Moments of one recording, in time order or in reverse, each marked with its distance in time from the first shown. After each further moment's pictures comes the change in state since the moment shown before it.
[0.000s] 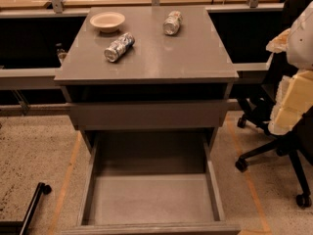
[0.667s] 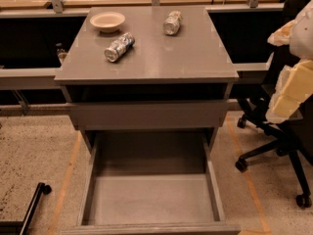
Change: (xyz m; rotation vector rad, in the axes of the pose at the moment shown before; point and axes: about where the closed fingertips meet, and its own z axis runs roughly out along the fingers) arm 0.000 -0.018 -0.002 0.010 -0.066 0.039
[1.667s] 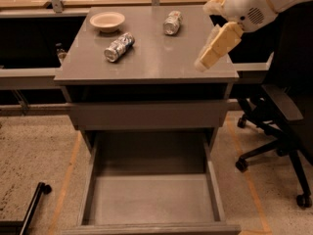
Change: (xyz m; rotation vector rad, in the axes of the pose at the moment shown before) arm -0.142 -0.084 0.039 -0.038 -0.499 -0.068
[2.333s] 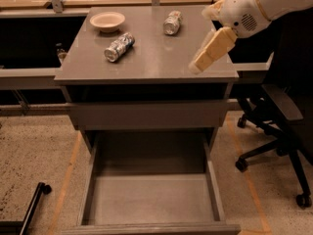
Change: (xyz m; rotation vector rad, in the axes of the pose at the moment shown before) arm 0.002 -0.001 0.014 0.014 -0.013 0.048
